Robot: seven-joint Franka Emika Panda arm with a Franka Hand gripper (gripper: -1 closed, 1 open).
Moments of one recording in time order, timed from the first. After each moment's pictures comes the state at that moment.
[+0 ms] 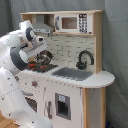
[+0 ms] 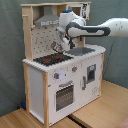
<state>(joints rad) -1.65 -0.57 1.99 -1.29 0.25 1.74 0.08</state>
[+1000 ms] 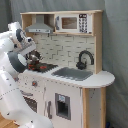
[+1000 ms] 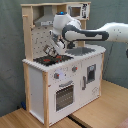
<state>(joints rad) -1.71 -0.68 2.11 -1.09 0.31 1.69 0.11</state>
